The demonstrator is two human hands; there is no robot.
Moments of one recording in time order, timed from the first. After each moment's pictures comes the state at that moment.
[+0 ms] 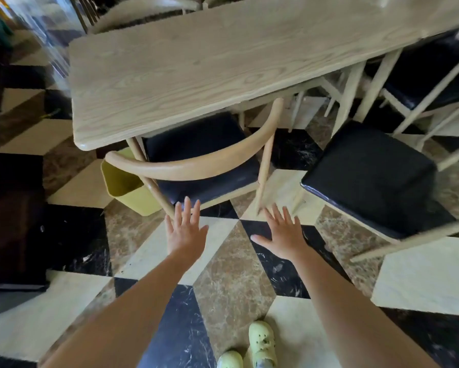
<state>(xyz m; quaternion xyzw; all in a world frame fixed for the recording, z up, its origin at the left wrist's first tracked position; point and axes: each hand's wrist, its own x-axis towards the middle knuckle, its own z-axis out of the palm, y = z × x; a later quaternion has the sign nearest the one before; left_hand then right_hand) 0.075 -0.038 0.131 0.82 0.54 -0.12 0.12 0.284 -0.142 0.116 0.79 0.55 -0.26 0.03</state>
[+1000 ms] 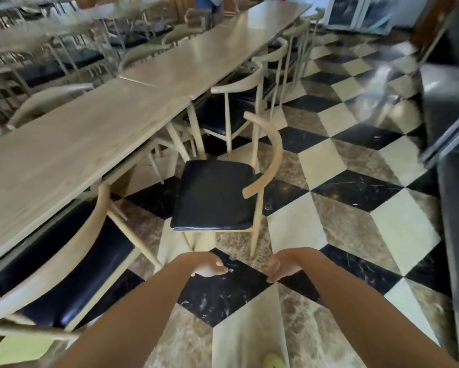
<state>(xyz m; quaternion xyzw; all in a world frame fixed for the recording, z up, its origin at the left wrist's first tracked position) 0.360 -0.247 0.274 0.88 0.09 -0.45 0.14 0.466 -0.458 0.254 0.82 0.29 -0.48 0.08</state>
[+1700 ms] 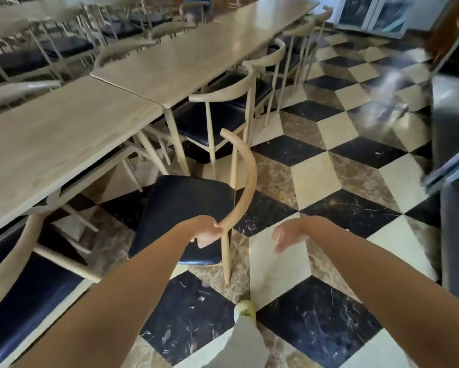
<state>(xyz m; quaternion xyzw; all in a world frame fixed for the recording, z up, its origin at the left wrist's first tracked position) 0.625 -0.272 0.293 0.89 0.20 -0.35 0.23 0.745 -0.490 0.287 0.83 0.31 -0.46 0.06</state>
